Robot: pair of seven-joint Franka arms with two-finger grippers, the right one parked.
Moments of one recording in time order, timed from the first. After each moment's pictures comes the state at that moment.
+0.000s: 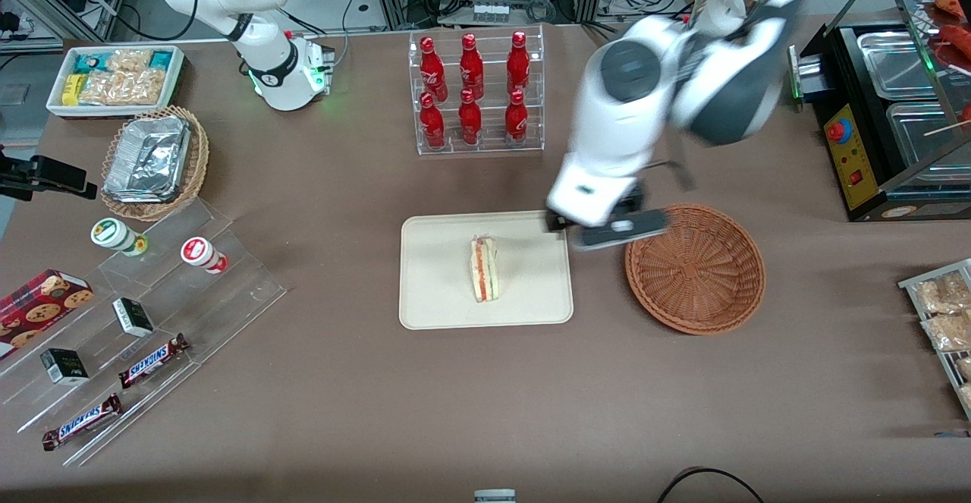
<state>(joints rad) -0.44 0.21 -0.10 -1.59 0.09 1.84 -0.84</state>
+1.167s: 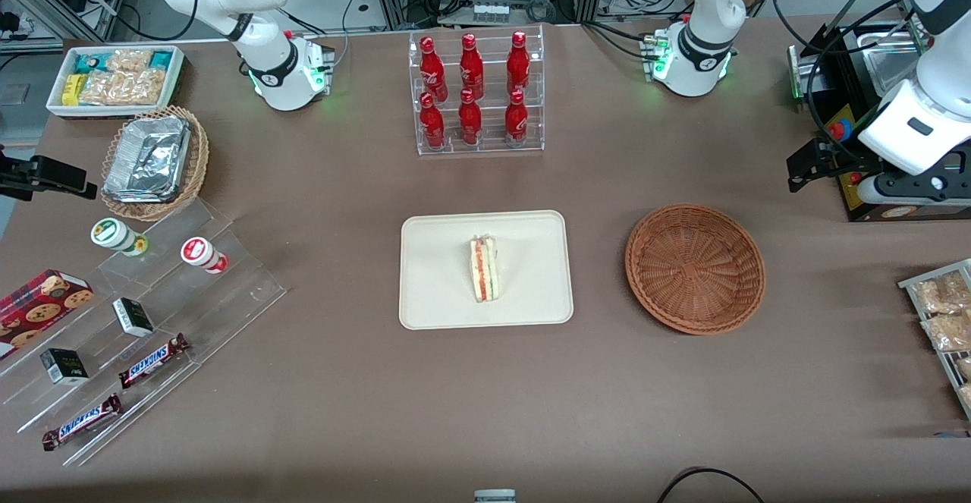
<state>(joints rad) -0.07 -0.02 -0.03 -1.65 0.01 1.63 -0.04</state>
